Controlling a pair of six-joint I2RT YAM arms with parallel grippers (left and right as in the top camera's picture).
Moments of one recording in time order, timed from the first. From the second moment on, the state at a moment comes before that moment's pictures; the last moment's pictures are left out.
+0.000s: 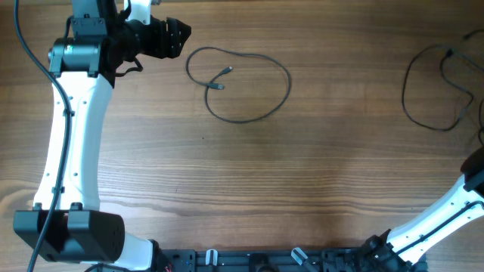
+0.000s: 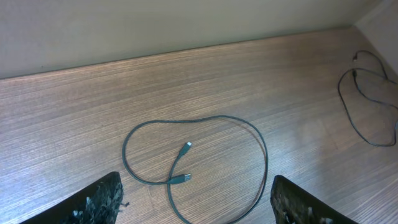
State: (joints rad) left arm -0.02 1.67 1.72 -0.79 0.47 0.09; right arm -0.77 2.29 2.44 -1.36 0.08 0.35
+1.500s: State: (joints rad) left arm -0.02 1.67 1.72 -0.80 0.47 0.09; right arm -0.67 2.21 2.44 -1.32 -0.23 0.19
